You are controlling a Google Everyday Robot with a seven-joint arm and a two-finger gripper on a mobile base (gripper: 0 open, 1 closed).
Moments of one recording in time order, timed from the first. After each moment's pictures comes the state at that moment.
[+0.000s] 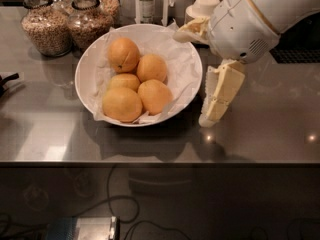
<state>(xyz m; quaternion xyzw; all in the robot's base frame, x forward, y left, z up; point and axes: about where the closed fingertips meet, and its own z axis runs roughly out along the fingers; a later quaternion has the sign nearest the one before) 0.451 -0.048 0.982 -0.75 0.58 0.15 0.28</state>
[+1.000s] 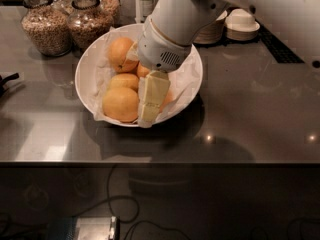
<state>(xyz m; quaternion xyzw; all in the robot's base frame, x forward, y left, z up) 0.491 0.049 0.924 -0.76 0.60 0.14 0.21</state>
